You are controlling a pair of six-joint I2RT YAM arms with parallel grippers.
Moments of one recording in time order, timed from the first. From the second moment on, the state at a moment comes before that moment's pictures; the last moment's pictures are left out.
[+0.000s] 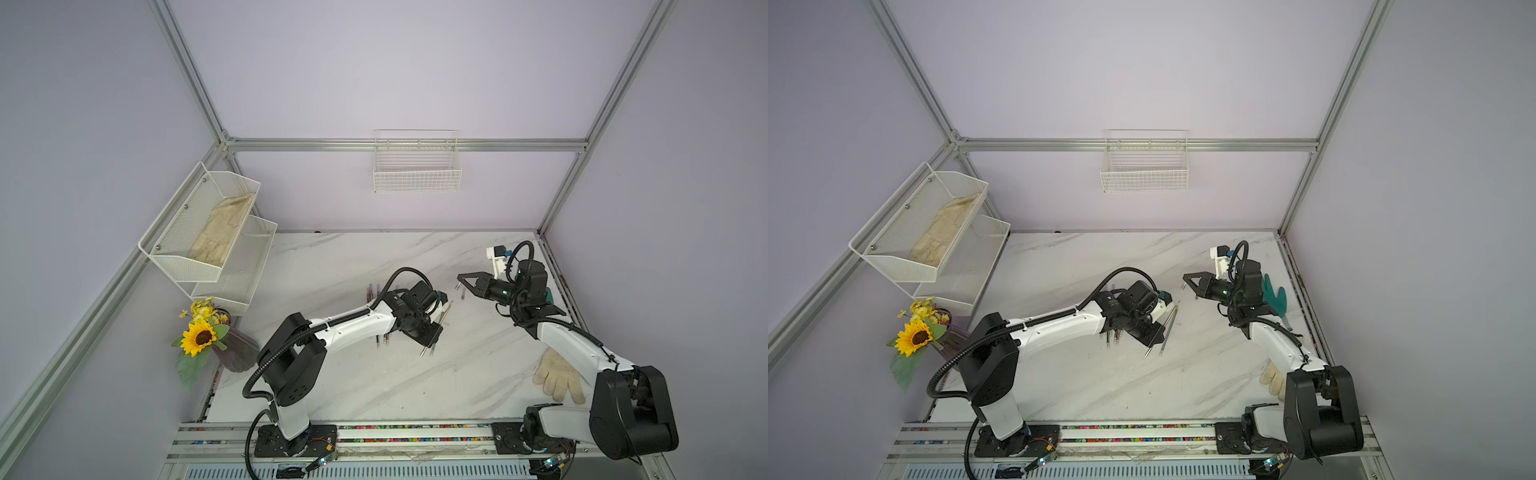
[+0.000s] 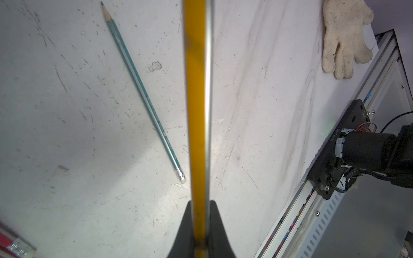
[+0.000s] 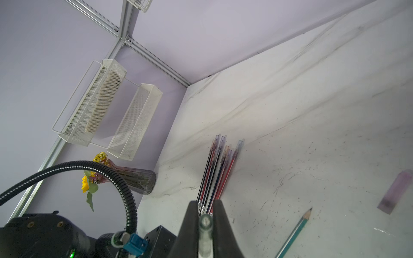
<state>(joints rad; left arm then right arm) -0.88 1.79 1.33 -0.61 0.28 -0.28 0.10 1.31 0.75 0.22 -0.75 0.62</state>
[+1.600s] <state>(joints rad) -0.75 2.01 1.37 -0.65 0.39 -0.28 -0.02 1.90 1.01 -0.04 -0.49 0.57</state>
